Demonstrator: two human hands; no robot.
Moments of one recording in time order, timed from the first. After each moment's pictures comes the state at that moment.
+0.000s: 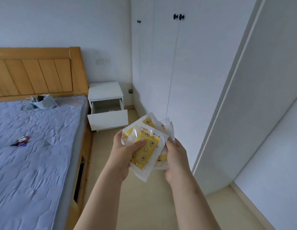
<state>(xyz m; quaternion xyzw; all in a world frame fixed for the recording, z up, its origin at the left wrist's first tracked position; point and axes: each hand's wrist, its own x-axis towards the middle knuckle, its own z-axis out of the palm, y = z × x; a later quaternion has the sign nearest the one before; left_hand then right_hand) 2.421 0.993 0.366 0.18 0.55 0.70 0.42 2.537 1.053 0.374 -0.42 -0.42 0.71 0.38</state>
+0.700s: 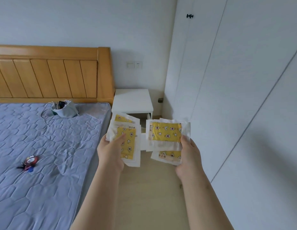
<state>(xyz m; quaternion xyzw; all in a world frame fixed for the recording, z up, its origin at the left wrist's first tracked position) 2.060 1.215 0.364 -0.06 0.55 0.80 0.25 2.185 1.319 0.371 -0.43 -0.38 0.74 0.35</state>
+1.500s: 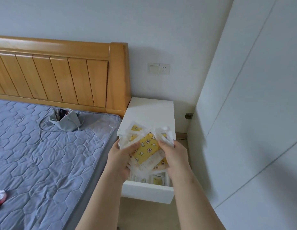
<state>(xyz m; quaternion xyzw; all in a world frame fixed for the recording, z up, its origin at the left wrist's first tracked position) 1.759 1.512 0.322 -0.07 0.53 0.80 0.28 1.830 1.625 0.333 -0.40 -0.55 0.72 0.14</state>
